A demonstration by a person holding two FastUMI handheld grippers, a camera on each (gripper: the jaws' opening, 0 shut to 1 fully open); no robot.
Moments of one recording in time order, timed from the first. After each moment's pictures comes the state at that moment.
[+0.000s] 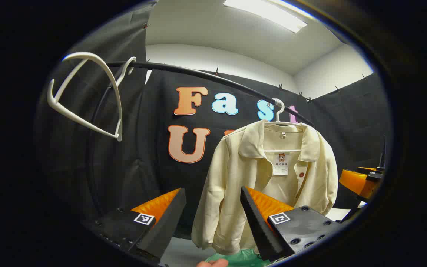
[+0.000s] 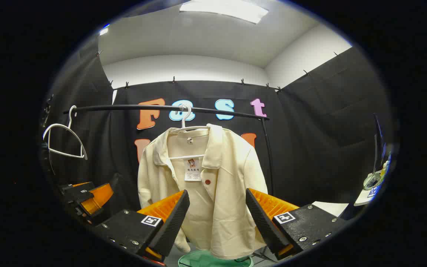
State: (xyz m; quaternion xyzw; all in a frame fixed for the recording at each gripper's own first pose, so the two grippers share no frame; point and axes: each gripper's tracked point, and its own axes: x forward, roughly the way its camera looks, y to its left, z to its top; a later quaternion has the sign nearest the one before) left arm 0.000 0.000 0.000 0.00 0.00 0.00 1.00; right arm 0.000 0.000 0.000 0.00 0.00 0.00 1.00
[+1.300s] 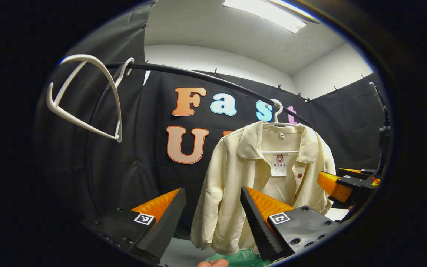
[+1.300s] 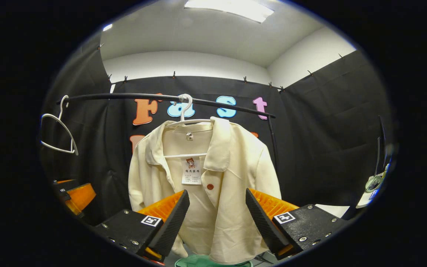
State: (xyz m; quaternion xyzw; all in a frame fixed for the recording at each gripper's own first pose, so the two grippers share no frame) left arm -0.004 0.001 0.004 0.00 0.00 0.00 1.00; right arm 0.075 0.019 -0.017 -0.02 0.01 -0.01 1.00
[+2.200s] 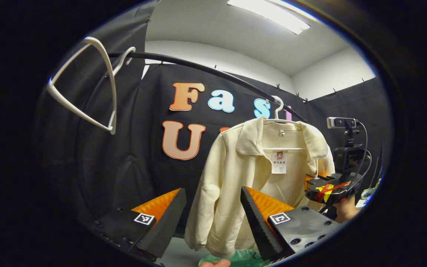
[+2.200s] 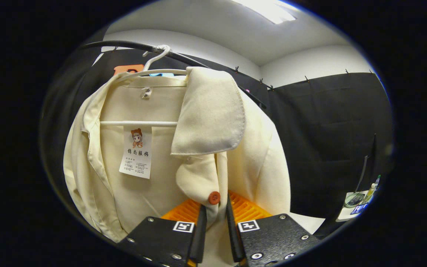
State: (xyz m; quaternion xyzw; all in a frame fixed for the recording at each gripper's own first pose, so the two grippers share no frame) left arm 0.015 -0.011 -0.015 -0.03 0.01 -0.04 1.00; right arm 0.195 -0.045 -0.068 -0.12 0.03 -0.10 0.99
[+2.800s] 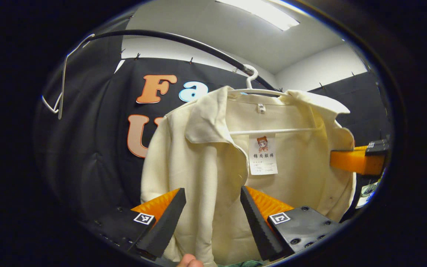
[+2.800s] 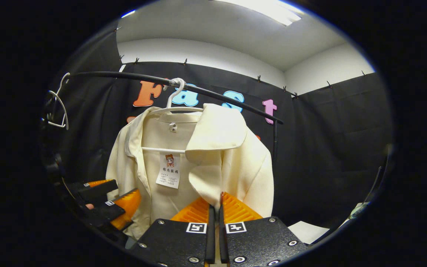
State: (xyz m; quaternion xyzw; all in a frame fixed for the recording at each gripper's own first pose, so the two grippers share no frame) left arm 0.142 -0.130 -0.083 0.01 -0.01 -0.09 1.00; right arm 0.137 -0.026 -0.017 -0.11 0.03 0.01 0.99
